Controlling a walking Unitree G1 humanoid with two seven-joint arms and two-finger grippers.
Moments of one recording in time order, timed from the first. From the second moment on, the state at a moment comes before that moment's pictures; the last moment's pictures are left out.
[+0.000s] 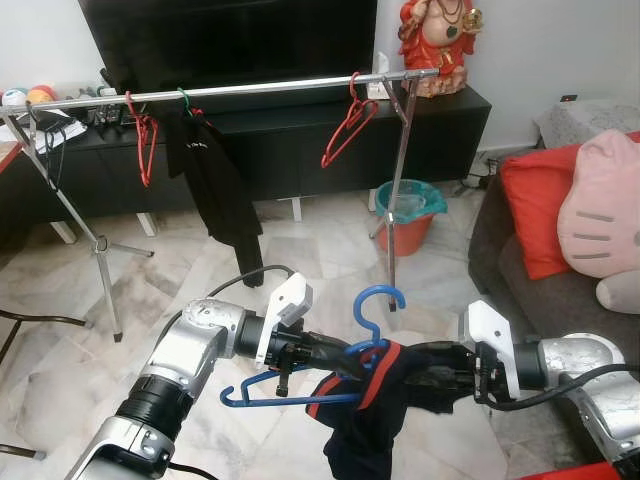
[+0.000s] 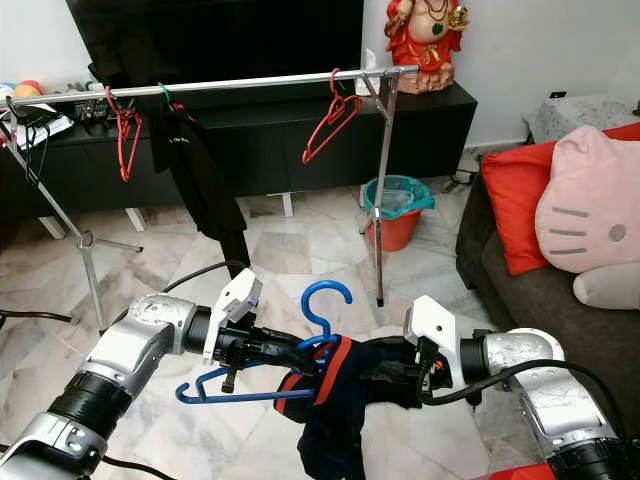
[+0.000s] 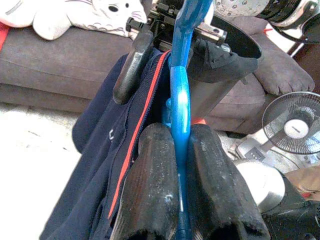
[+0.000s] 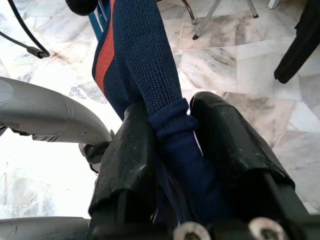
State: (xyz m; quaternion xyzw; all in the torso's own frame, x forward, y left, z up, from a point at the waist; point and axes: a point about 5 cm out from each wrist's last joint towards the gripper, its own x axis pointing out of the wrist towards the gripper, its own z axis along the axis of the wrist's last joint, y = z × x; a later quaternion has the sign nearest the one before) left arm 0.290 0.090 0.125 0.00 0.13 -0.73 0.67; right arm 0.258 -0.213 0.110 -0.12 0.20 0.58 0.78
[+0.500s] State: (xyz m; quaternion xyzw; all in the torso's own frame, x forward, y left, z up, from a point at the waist) left arm 0.292 0.090 0.119 0.01 0.12 -0.72 0.68; right arm 0.259 -0.211 0.107 -0.12 0.21 0.57 0.79
